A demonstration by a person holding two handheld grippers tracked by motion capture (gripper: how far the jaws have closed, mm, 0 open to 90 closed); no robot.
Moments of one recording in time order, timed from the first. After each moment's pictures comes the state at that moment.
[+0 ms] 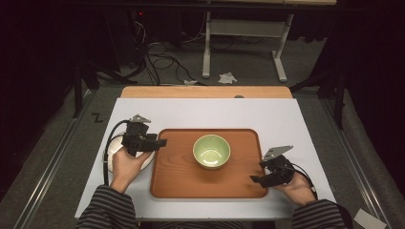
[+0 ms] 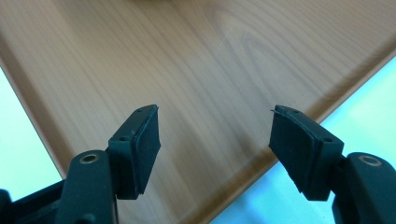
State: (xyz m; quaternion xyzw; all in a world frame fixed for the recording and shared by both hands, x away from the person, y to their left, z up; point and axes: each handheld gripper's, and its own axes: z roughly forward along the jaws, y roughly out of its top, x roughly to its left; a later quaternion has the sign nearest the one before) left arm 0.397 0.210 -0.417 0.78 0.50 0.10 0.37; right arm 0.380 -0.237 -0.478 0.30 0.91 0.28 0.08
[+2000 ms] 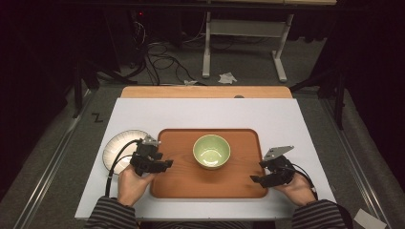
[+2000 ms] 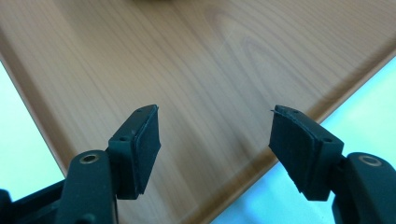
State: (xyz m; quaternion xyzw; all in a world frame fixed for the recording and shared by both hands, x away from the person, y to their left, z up) left arm 0.366 0.182 -0.459 0.81 0.47 0.08 0.33; right arm 0.378 -0.237 -0.477 0.30 0.91 0.28 0.08
